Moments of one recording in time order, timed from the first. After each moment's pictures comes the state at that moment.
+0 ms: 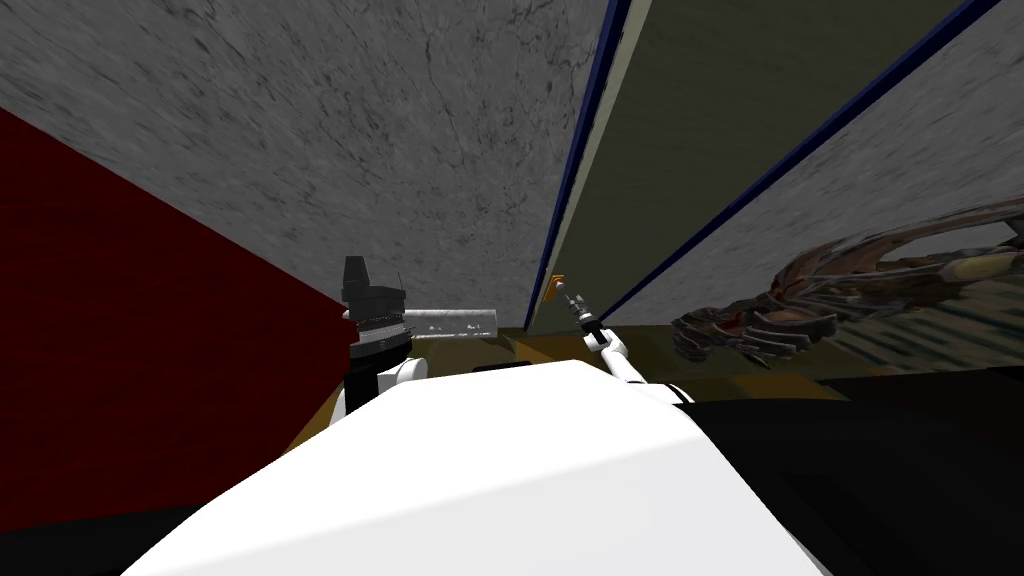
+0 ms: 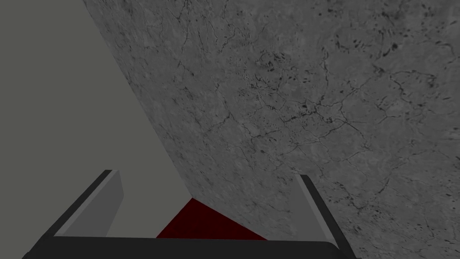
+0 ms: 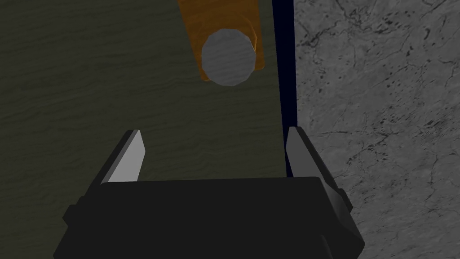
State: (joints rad) arm -0.03 -0.49 -0.16 -0.93 0.29 -0.68 0.64
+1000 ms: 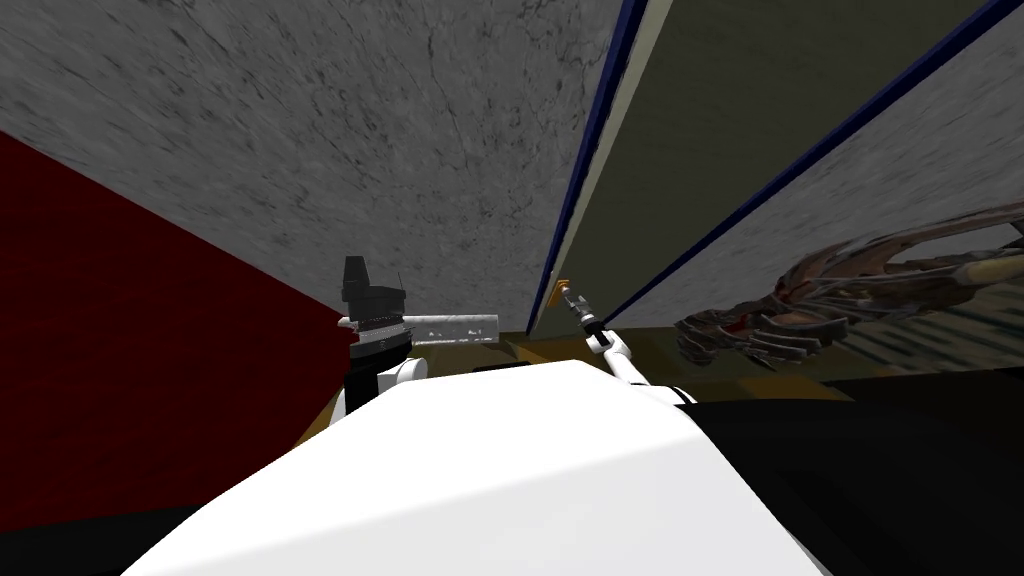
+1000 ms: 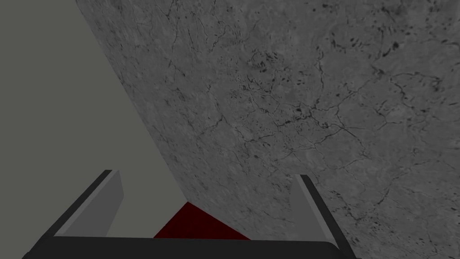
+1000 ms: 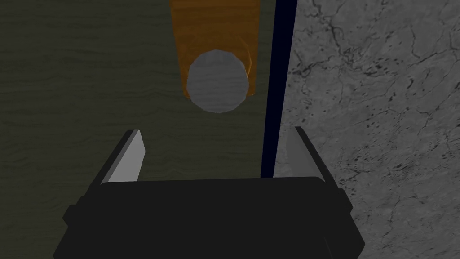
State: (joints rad) arm -0.02 -0.50 -0.18 -0.92 0.34 -0.68 0.77
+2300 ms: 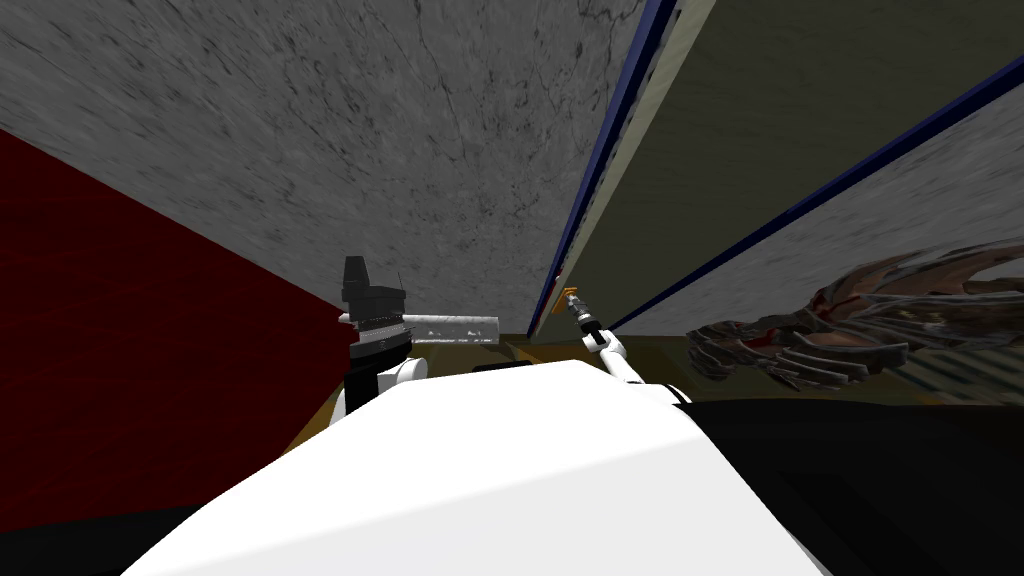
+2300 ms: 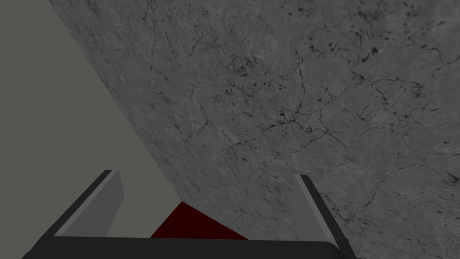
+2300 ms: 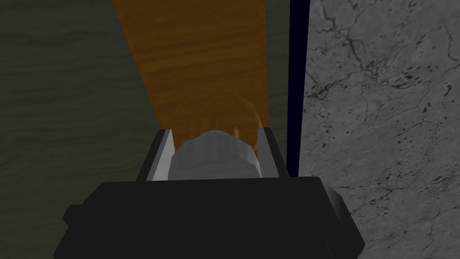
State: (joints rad) arm -0.03 -0.48 -0.16 -0.92 0.29 -0.66 0.72
